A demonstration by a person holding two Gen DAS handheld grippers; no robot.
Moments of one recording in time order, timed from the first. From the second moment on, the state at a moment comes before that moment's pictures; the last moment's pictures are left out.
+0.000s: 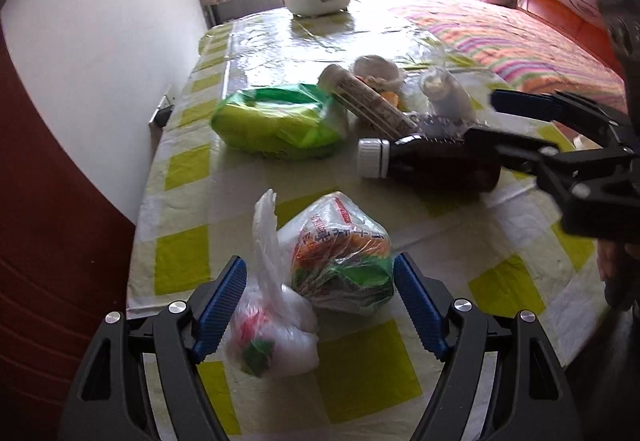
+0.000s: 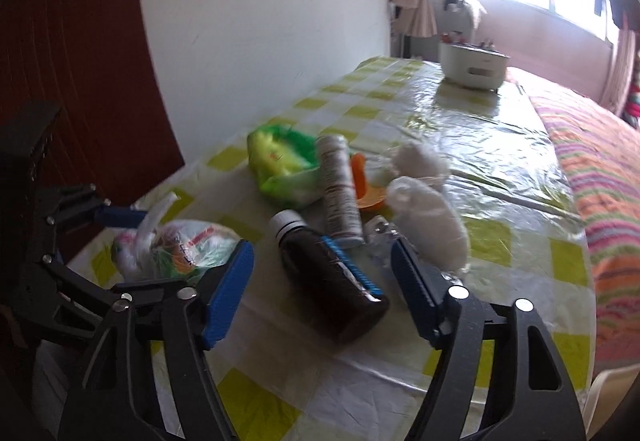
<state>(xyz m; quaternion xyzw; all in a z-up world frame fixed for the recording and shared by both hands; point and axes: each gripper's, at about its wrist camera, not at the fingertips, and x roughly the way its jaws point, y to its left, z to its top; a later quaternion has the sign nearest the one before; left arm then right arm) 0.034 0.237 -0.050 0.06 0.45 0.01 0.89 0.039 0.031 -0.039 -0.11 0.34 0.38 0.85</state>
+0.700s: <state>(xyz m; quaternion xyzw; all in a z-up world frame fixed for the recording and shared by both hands) 0.049 0.259 -0.080 0.01 0.50 0.02 0.87 0.056 0.090 -0.084 -0.27 0.41 0.37 0.79</state>
